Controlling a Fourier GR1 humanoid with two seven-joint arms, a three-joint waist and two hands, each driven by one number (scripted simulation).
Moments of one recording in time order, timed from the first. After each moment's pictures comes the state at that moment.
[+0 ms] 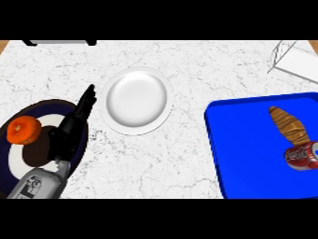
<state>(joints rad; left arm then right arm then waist) -0.20 0.34 -0.34 -1.45 0.16 0.28 0.00 0.11 -0.66 -0.51 -1.35 -0.27 0.19 -0.15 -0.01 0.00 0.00</state>
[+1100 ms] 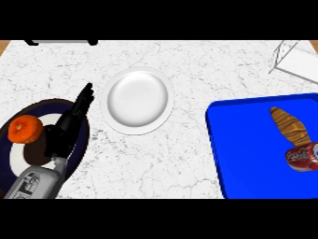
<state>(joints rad) -0.20 0.32 -0.27 -1.41 0.13 0.20 -0.01 0.21 -0.89 -0.36 -1.95 -0.11 0.41 0.56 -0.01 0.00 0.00</state>
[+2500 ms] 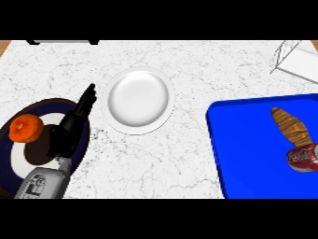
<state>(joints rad) -0.18 0.19 -0.14 -1.42 -0.02 0.09 0.00 0.06 -0.53 -0.29 -2.05 0.26 0.53 0.73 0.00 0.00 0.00</state>
